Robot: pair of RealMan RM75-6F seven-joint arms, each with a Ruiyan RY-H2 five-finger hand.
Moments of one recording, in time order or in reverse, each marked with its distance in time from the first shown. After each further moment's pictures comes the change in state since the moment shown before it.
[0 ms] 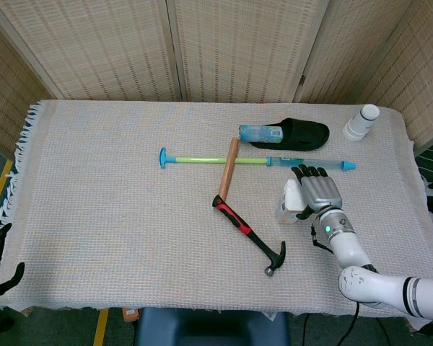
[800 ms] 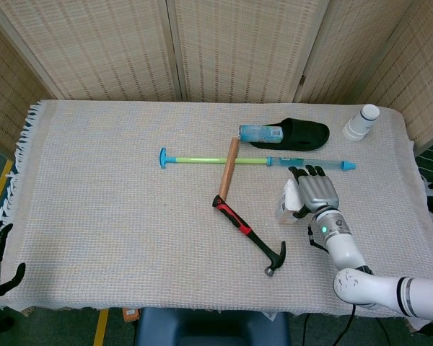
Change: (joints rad) left arm 0.001 0.002 0.003 -0.001 0.004 -0.001 -0.001; right arm 0.010 -0.023 -0.011 -0.008 -0.023 0.053 0.020
